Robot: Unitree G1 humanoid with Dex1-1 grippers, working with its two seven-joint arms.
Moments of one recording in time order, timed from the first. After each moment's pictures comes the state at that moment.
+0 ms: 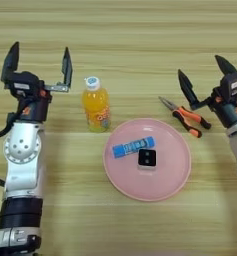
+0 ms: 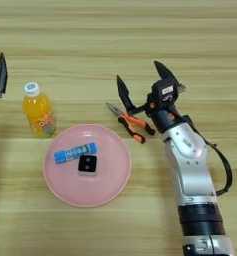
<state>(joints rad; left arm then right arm) -0.22 0.16 0.18 0.14 -0.07 -0.50 -0.09 -0.21 -0.19 -0.04 0.01 0.17 -0.19 0.37</state>
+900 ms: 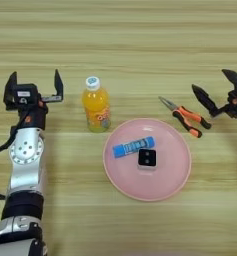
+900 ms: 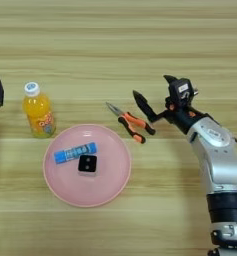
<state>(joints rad) -0.27 0.16 0.23 0.45 -0.05 -0.48 -0.02 -0.27 -0.40 -0.08 0.13 0.26 0.08 0.61</state>
